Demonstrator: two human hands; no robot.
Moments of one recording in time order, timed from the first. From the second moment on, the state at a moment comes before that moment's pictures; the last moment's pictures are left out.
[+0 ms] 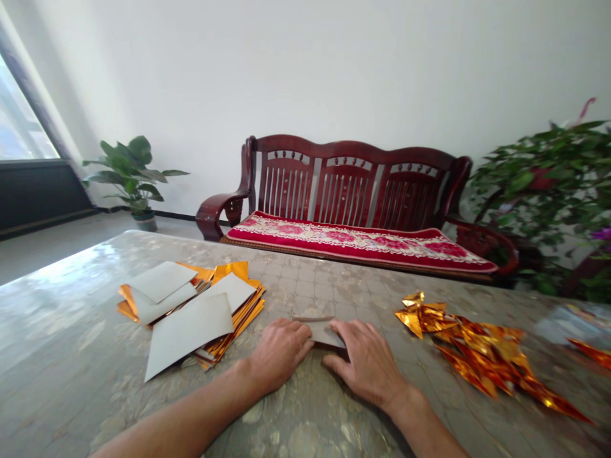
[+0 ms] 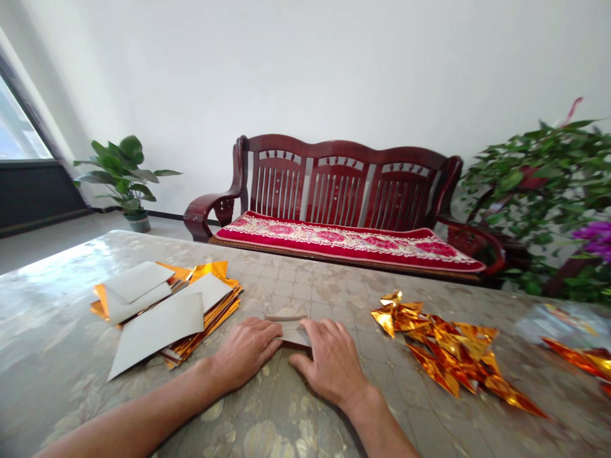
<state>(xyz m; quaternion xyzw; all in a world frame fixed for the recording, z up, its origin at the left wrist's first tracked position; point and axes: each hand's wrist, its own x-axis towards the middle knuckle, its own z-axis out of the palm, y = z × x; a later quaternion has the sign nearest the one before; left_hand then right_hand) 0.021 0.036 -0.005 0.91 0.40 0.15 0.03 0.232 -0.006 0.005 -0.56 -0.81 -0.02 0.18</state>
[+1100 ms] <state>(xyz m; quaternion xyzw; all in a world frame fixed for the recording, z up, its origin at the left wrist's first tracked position) 0.021 0.046 -0.005 0.82 0.54 0.17 0.07 0.222 0.017 -0.004 -0.64 -0.75 -0.04 0.18</state>
